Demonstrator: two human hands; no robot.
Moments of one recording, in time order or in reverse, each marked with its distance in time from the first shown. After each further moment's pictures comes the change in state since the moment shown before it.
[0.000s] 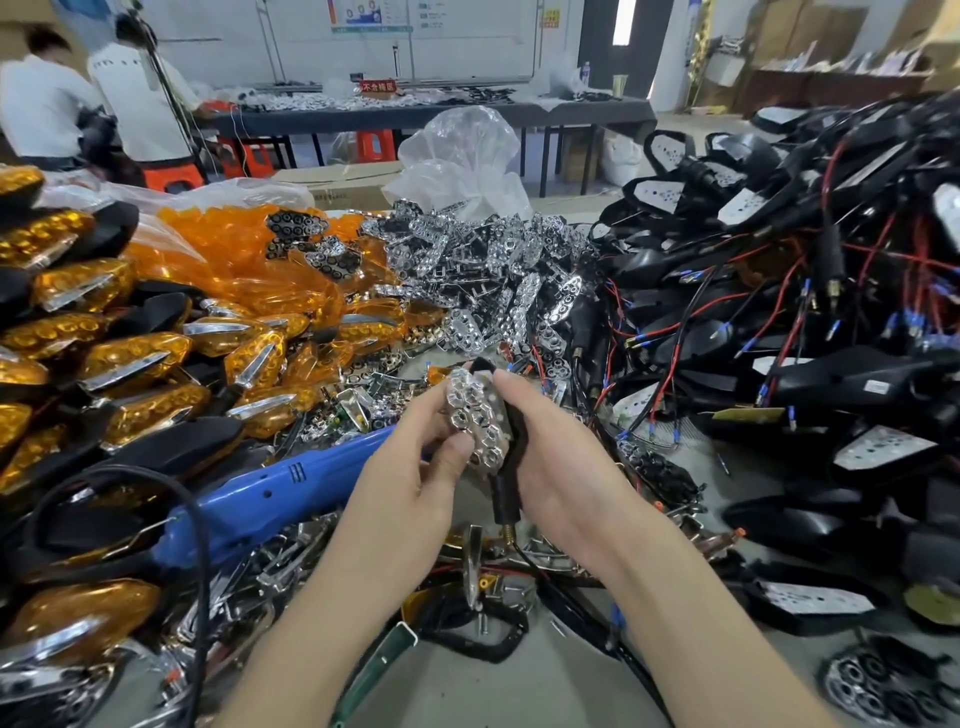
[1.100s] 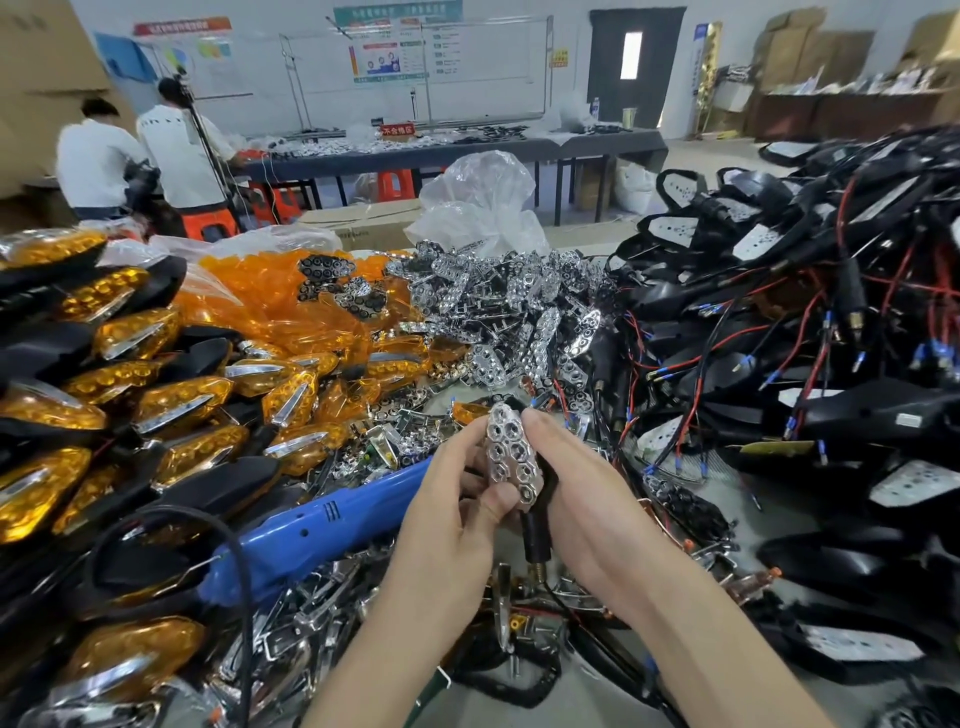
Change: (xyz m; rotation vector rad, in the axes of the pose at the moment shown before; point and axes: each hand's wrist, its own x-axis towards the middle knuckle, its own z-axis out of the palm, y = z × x) left_hand 0.003 -0.005 0.011 -0.031 0.039 -0.014; right_hand 0.001 0.002 -0.002 0.025 0.035 -0.059
